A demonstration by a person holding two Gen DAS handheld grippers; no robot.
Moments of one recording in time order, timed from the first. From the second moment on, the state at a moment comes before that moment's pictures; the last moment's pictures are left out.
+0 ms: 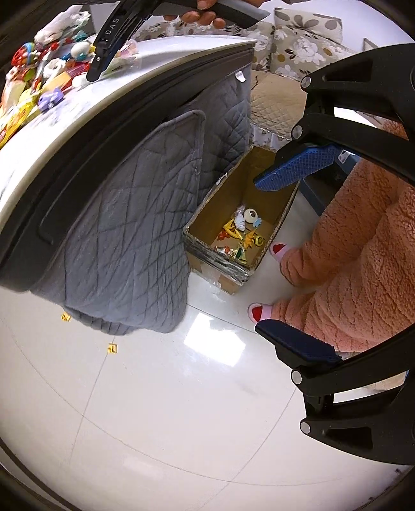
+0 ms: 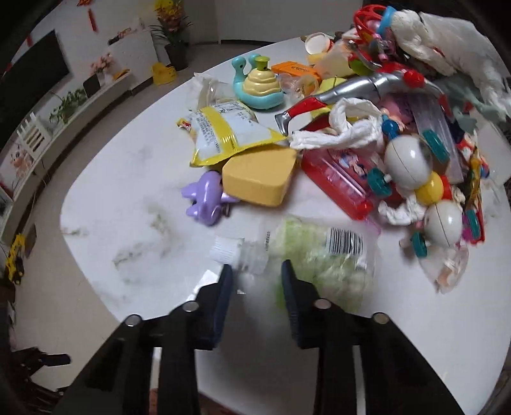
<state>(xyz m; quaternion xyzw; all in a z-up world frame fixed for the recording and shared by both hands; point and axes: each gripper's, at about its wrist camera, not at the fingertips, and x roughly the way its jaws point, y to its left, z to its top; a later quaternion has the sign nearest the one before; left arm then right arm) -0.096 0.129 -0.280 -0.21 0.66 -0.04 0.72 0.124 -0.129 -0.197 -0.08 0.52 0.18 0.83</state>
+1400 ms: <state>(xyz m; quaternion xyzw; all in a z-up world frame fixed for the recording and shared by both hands) -0.065 0.112 -0.247 -0.21 0.63 -0.07 0.75 0.096 -0.215 -0.190 0.09 0.53 0.09 0.84</state>
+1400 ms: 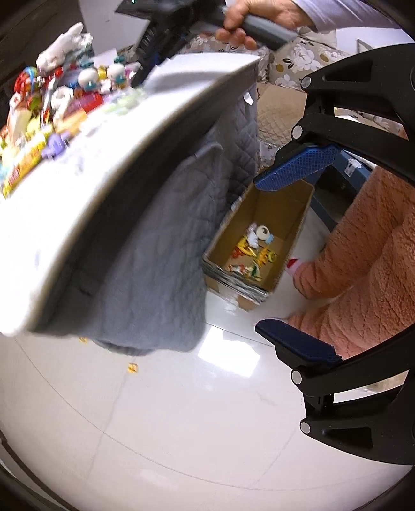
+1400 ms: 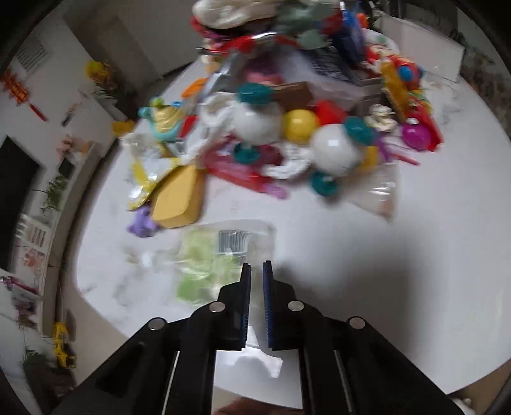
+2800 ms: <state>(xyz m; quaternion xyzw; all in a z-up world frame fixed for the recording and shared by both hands) -0.008 0.097 -0.206 -0.24 0.58 -0.01 0.78 0.133 -0.196 -0.173 -0.11 0.54 0.32 0.77</state>
